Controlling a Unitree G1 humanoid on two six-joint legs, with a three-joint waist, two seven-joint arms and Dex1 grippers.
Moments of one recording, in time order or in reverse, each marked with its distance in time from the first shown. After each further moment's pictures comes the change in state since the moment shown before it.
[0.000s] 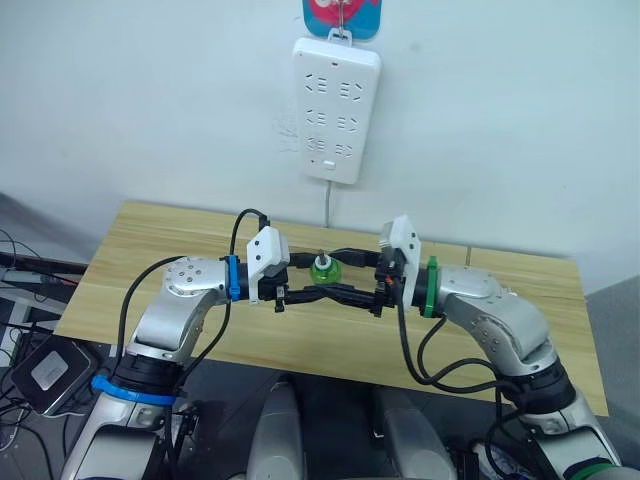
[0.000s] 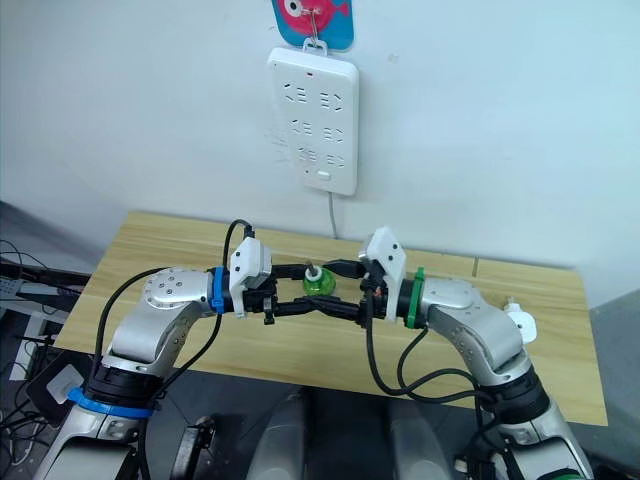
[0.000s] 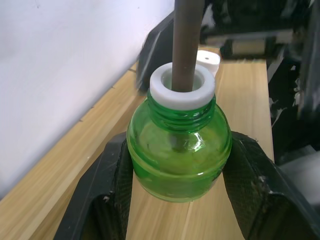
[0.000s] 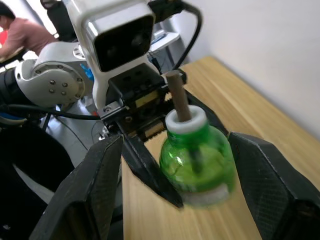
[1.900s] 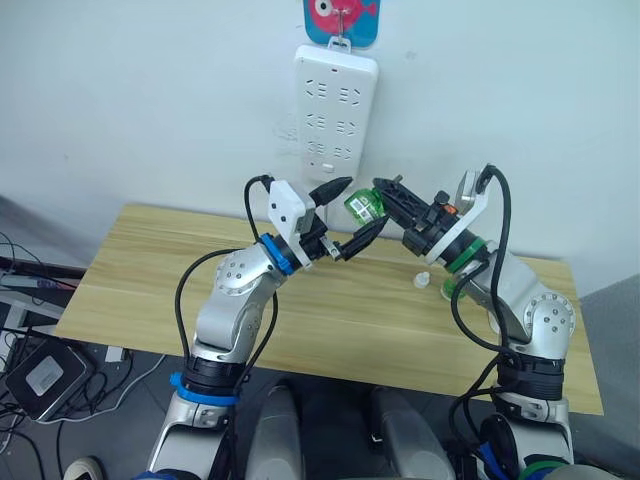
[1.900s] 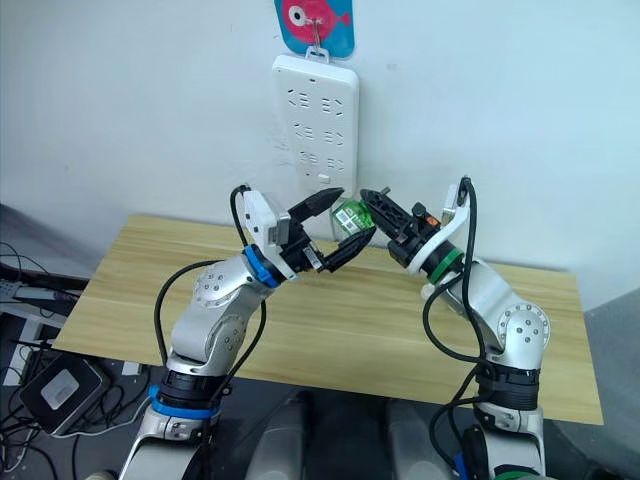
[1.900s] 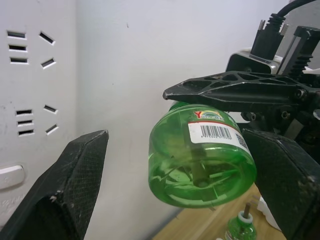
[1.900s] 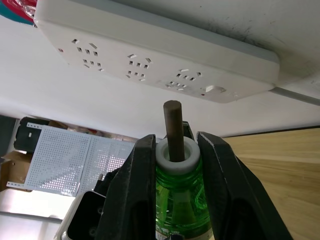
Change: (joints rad) left arm -0.048 -0.364 0.040 -0.118 -0.010 -0.039 0.470; right arm -0.036 0.248 -0.499 0.067 1.225 0.244 -1.056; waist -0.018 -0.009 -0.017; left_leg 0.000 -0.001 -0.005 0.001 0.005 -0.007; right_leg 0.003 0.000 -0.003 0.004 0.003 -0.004
